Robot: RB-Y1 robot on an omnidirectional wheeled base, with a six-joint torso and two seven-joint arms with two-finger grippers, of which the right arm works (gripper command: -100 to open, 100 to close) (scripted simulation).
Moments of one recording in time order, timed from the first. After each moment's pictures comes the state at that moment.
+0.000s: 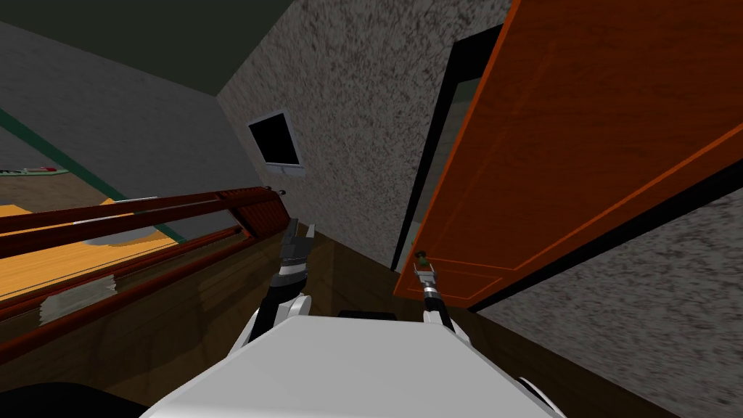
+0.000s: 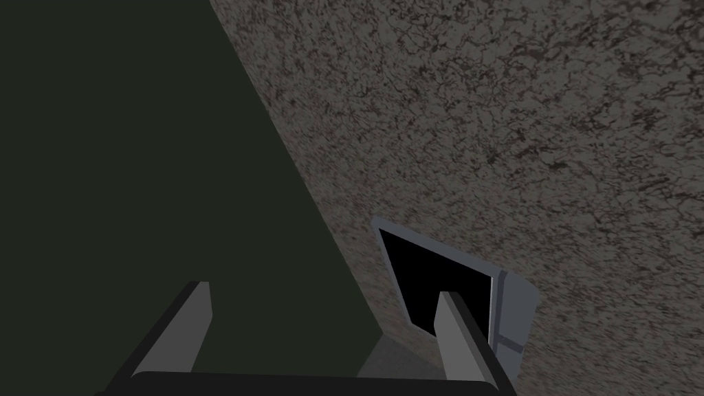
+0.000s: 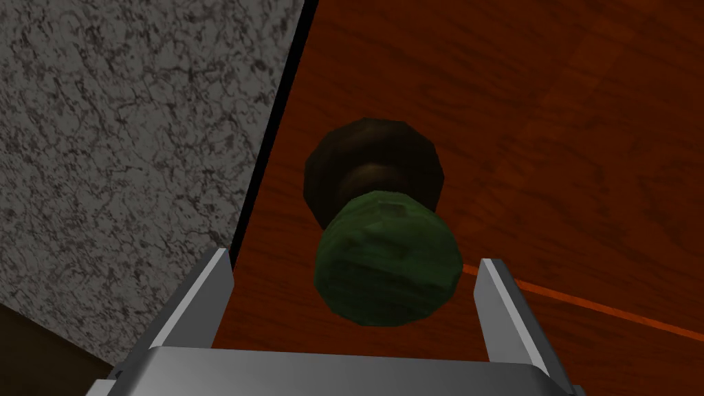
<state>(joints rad) -0.01 -0.31 0.21 -0.72 -0.53 -0.85 -1.17</state>
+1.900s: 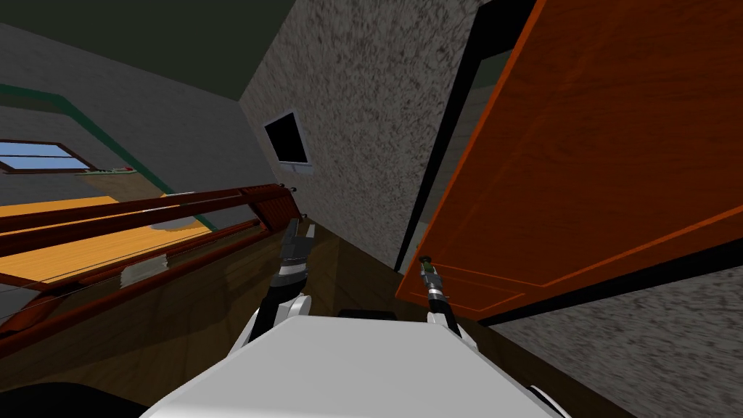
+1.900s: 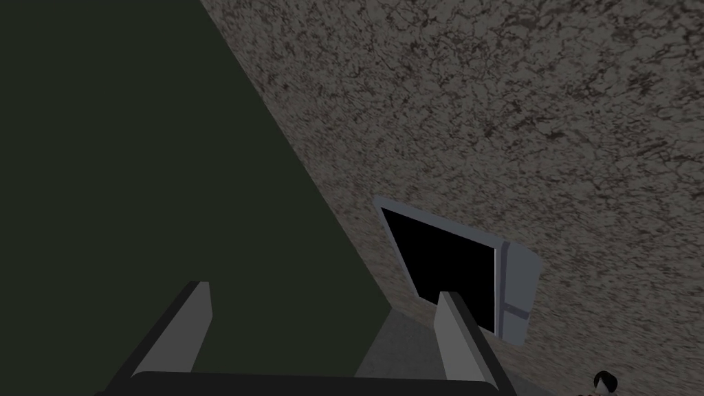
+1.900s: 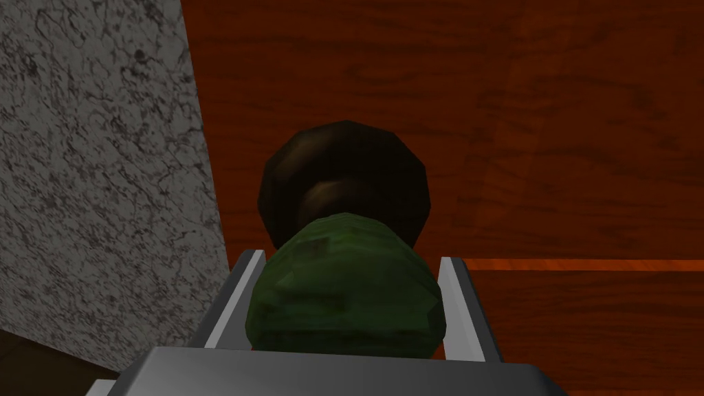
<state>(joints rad) 0.02 -0.36 0.24 -0.75 -0.65 -0.87 -1.48</state>
